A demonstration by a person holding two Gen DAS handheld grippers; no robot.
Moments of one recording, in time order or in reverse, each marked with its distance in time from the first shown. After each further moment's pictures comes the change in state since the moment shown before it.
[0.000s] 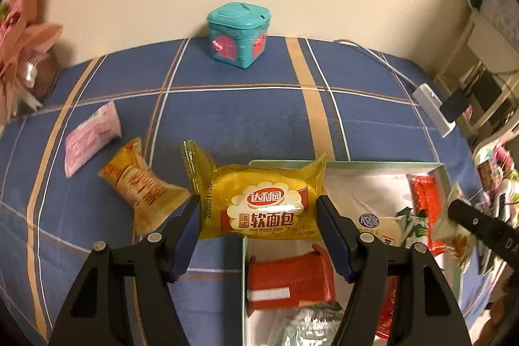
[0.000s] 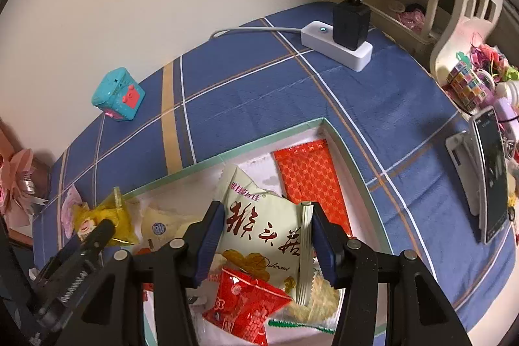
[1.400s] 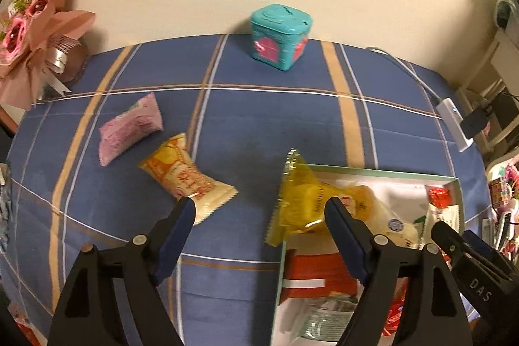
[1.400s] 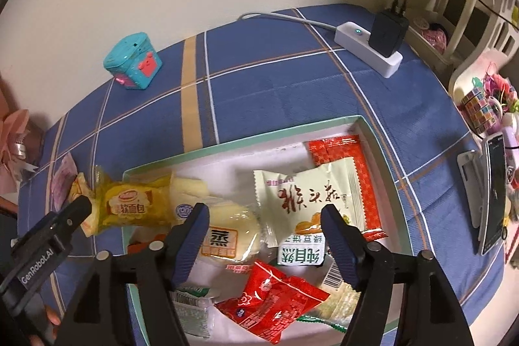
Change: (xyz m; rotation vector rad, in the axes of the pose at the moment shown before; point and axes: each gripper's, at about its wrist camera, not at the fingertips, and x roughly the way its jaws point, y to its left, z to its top) left arm -0.019 0.031 0.009 -0.085 0.043 0.094; right arm 0.009 0.048 -0.013 -0.134 0.035 -0.047
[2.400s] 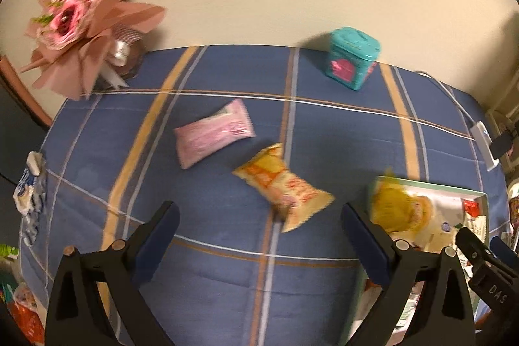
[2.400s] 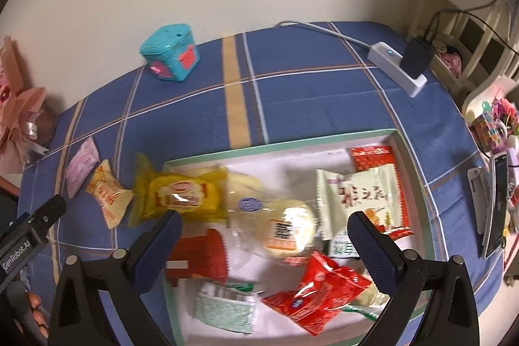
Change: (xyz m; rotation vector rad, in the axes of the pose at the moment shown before) left arm -0.026 0.086 0.004 -0.077 -0.025 0.124; right arm -0.015 0.056 -0.008 -0.090 -0.027 0.013
